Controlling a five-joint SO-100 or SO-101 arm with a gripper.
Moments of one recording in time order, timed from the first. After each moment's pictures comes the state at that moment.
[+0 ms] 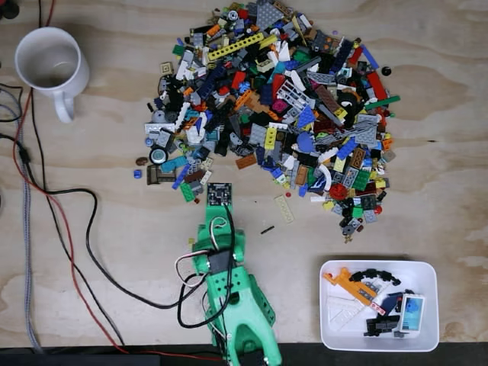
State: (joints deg) arm -21.4 156.4 153.3 73.1 -66.4
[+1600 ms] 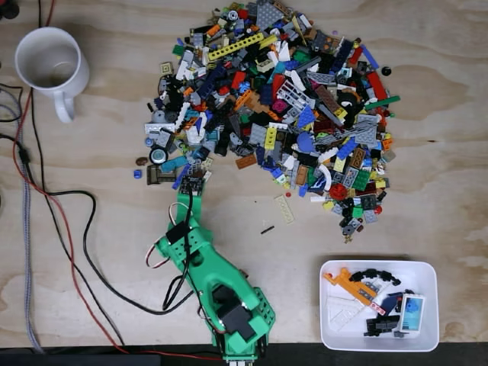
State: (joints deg) arm -38.4 117.9 148.1 56.2 -42.6
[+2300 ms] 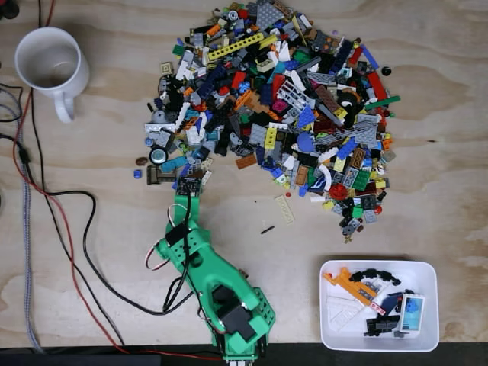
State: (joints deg) arm -39.0 118.0 148.7 55.1 -43.9
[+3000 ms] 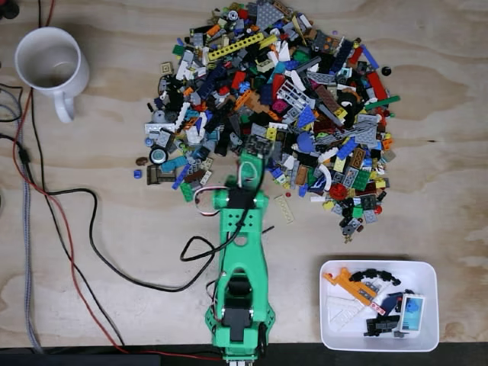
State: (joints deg) arm 7.6 117.9 122.6 72.1 -73.5
